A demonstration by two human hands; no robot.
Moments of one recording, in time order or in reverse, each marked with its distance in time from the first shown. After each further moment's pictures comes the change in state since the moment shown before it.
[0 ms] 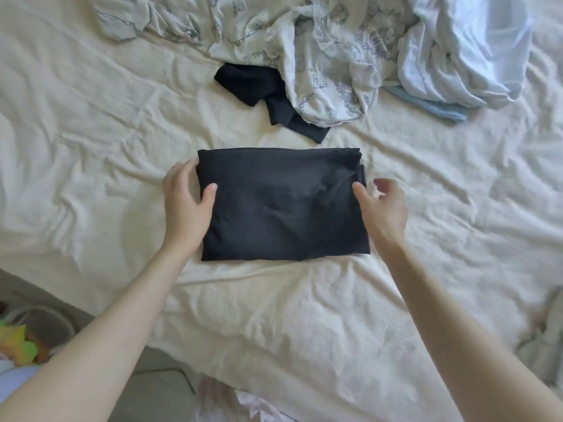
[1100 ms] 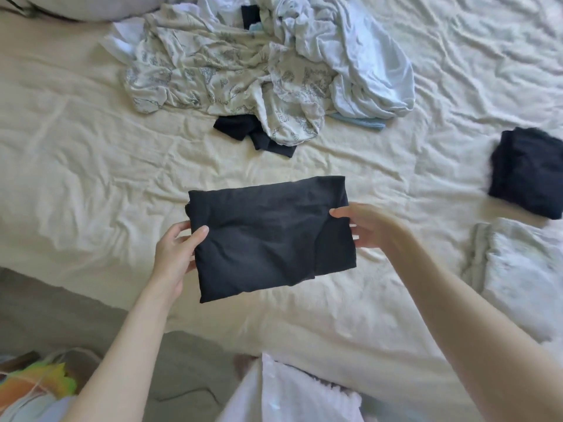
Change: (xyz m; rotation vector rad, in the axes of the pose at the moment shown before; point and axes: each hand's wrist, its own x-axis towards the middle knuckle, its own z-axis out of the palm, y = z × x) left_hand -0.104 0.048 -0.120 -0.519 -0.258 -0.403; right_hand -0.110 -0.026 -0.096 0.333 -0.561 0.451
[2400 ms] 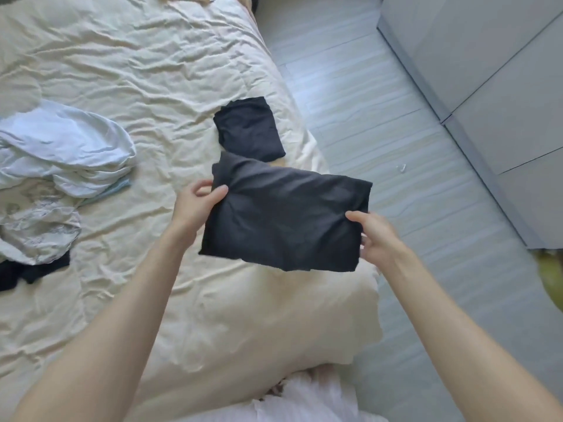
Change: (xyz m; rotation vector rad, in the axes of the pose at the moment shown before) left_hand -0.197 0.022 0.513 0.637 -0.602 0.351; right_hand -0.168 0.263 -0.390 1.060 0.505 -0.151
